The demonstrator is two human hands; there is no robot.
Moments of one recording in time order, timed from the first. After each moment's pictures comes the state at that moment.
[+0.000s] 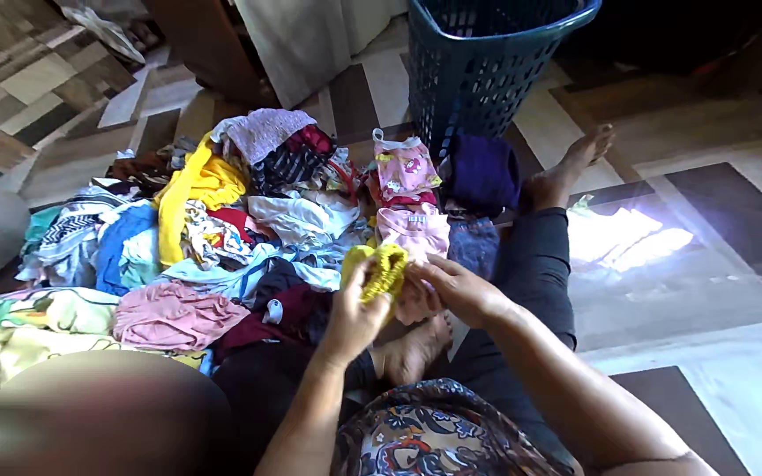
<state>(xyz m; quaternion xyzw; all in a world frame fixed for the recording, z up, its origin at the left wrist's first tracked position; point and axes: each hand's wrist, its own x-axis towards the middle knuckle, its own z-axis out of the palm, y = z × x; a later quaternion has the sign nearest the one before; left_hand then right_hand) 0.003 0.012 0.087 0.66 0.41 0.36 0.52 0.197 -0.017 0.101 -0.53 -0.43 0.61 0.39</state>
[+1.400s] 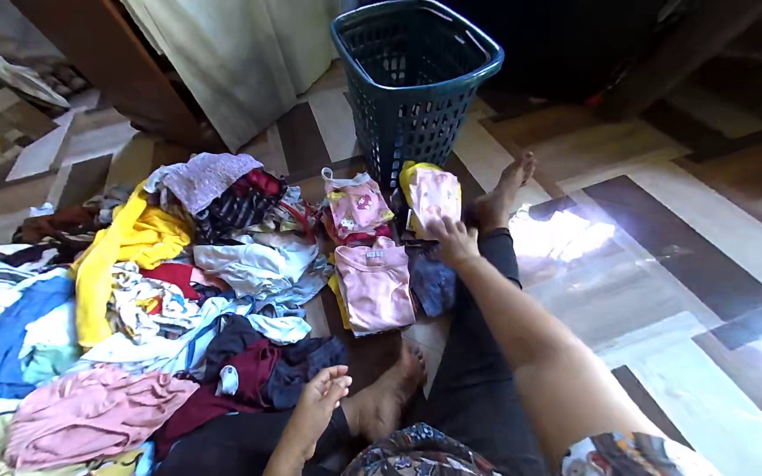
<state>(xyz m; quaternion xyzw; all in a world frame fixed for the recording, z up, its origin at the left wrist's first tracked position) -0.024 0.005 0.018 0.52 0.53 0.13 0.66 0.384 0.093 -0.040 -0.80 -0.57 0.11 0.16</state>
